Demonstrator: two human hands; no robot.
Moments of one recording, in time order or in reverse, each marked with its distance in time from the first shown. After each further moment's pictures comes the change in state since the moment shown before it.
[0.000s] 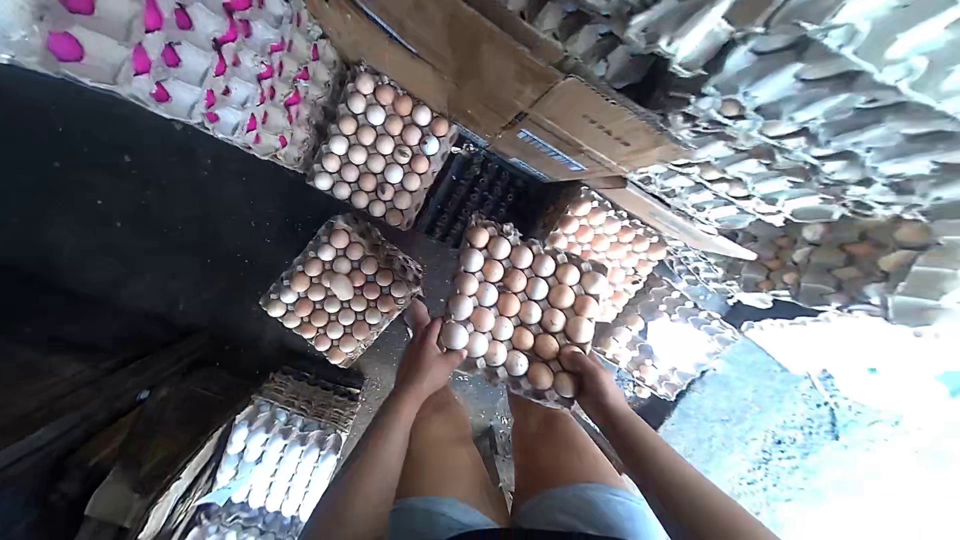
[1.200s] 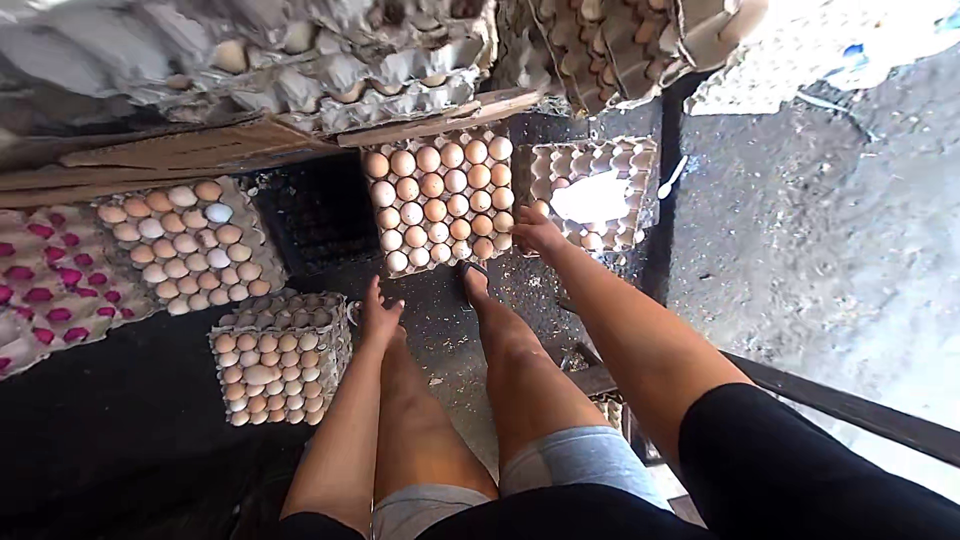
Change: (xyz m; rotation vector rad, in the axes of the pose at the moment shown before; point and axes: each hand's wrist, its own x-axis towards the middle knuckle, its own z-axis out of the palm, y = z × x) left_hand 0.113 0.072 0.152 0.476 -0.049 -0.077; right_hand 0.177 -0.009 -0.207 -0.030 0.090 0.049
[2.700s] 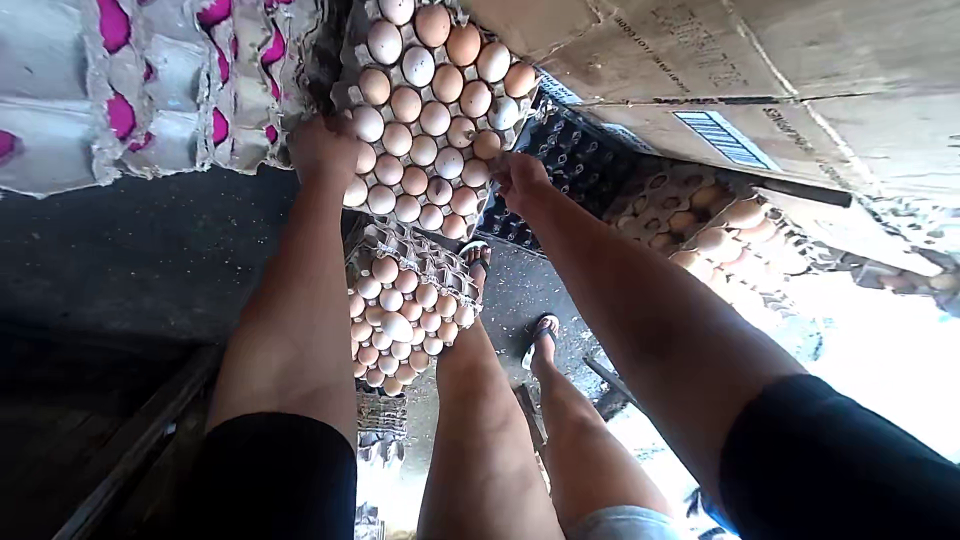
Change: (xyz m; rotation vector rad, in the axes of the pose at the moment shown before) left_hand 0.193 -0.235 -0.447 -0.054 0.454 -0.151; right_hand 0.024 -0.139 0.610 -0.138 0.018 0.025
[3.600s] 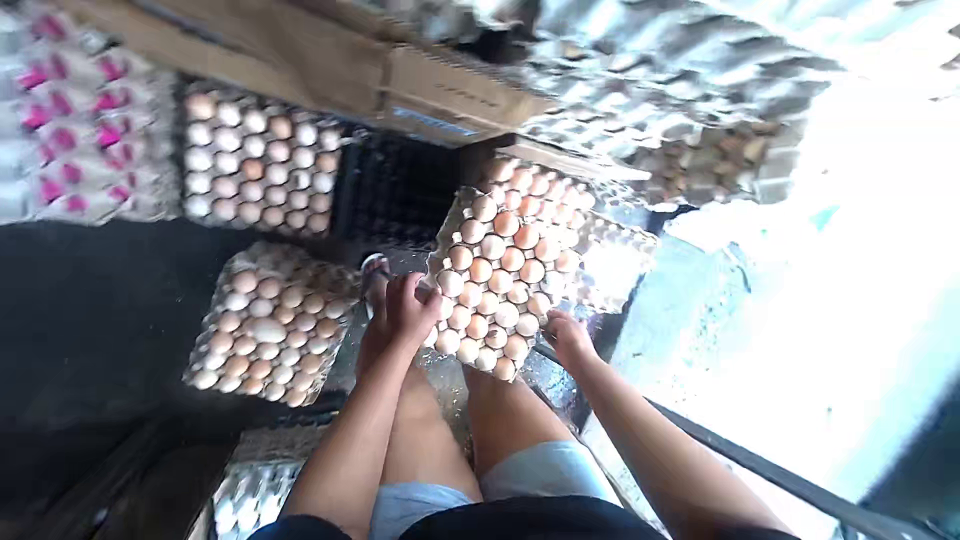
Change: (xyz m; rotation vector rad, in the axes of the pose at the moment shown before) left_hand -0.400 0.133 0.212 -0.193 -0.297 0.460; right_hand -0.192 0.209 -0.460 0.141 0.306 0.118
